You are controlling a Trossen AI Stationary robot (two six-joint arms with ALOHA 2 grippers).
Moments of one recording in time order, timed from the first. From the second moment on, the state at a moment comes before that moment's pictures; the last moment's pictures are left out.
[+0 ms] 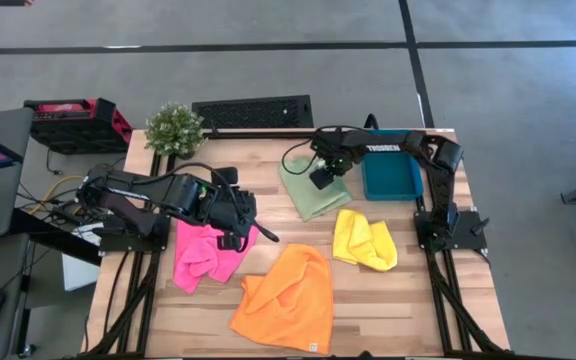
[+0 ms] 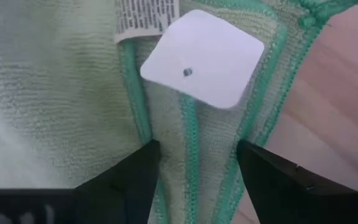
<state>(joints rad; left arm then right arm) -0.27 1.59 1.78 -1.45 -0.46 -0.22 -0.53 1.96 1.25 -0.69 0.00 0.34</state>
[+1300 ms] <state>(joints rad) -0.27 1.59 1.78 -1.45 -0.46 -0.23 -0.53 1.84 1.25 -0.77 0.12 0.32</state>
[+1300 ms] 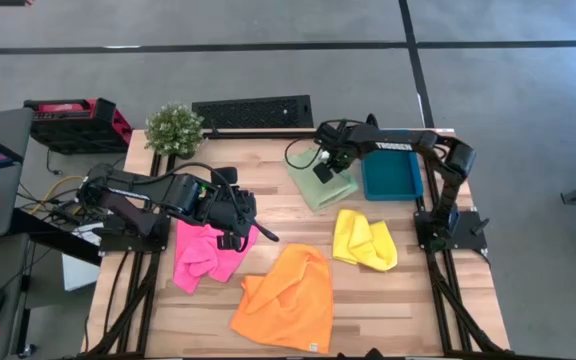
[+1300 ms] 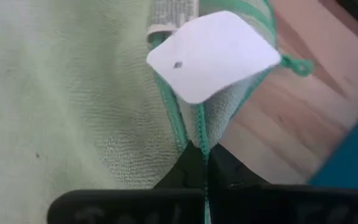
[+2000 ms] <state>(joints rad) -0.27 1.59 1.78 -1.45 -0.46 -0.21 -0.53 1.66 1.25 -0.98 0.30 0.42</state>
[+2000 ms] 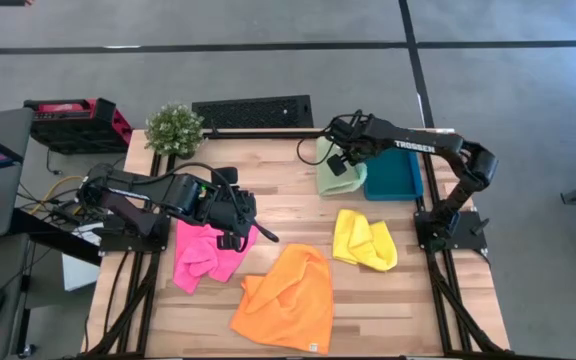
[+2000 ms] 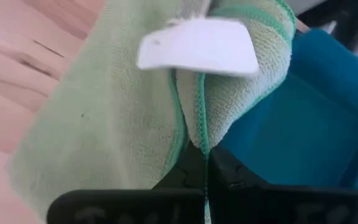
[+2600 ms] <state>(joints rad) -0.27 1.59 1.78 -1.45 -0.47 -0.20 -0.59 1.64 1.25 -1.31 0.49 0.53</state>
